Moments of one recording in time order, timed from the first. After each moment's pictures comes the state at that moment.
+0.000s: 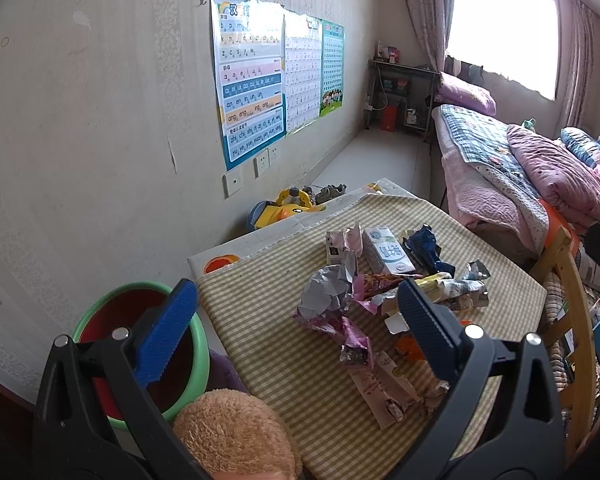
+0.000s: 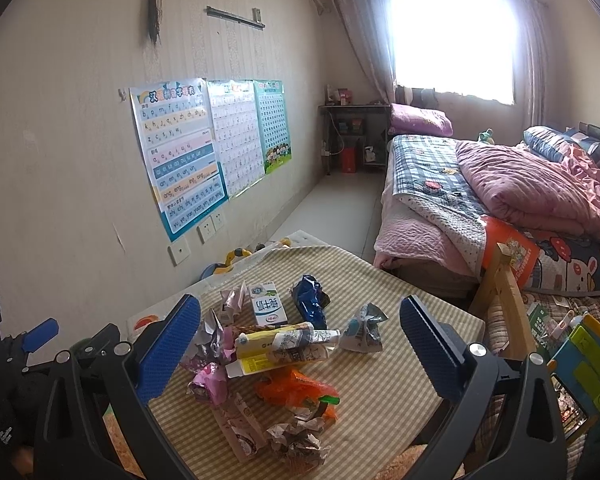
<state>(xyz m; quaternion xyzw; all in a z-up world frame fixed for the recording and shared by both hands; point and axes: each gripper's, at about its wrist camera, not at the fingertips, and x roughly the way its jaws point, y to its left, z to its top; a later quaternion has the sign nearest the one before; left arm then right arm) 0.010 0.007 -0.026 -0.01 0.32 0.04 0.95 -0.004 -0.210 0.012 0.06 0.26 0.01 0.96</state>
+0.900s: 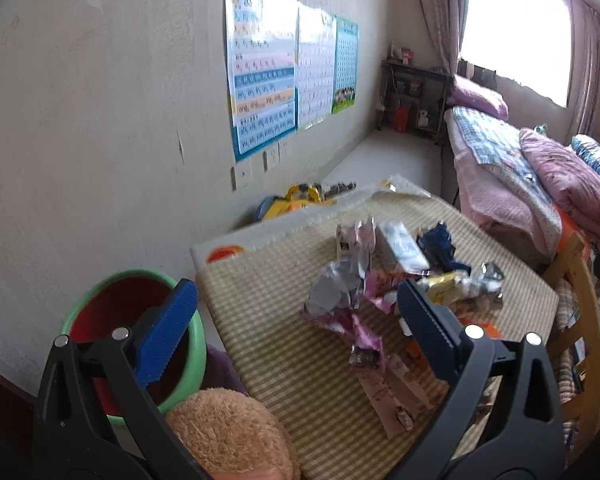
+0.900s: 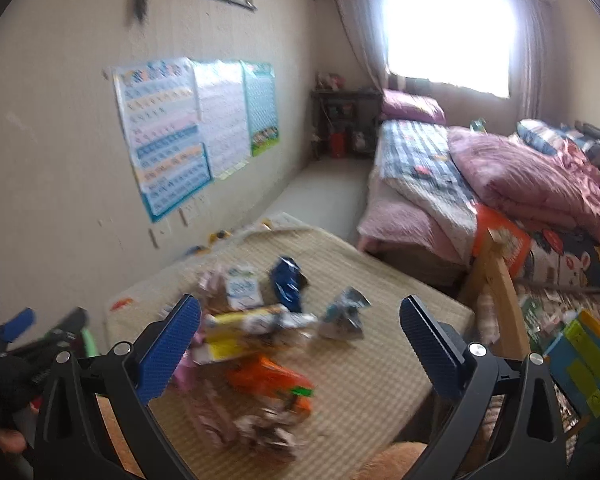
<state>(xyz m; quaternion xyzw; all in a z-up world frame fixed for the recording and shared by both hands) 0.022 0.011 -0.058 -0.02 0.33 0.06 0.94 0.017 -0.239 -0.030 0.05 0.31 -0.02 0.95</state>
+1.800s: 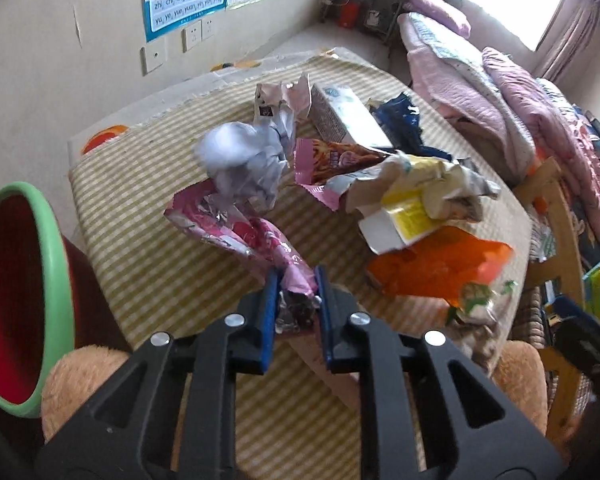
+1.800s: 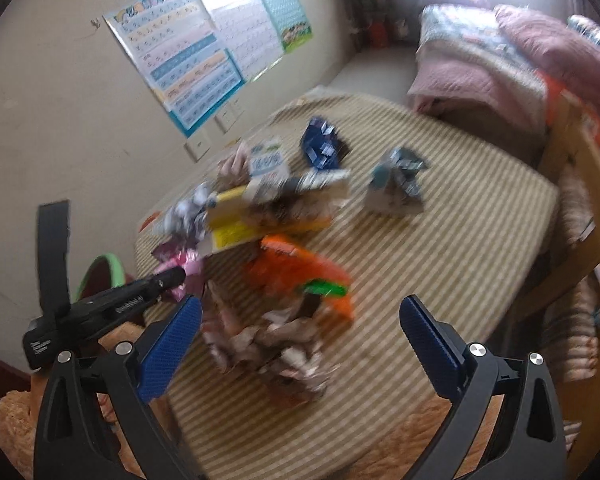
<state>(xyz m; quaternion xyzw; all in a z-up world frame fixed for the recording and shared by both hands) 0.074 -0.012 -0.154 -0.07 0.50 -0.08 0.86 0.036 -0.243 -0.123 0.14 0.47 0.12 0.86</state>
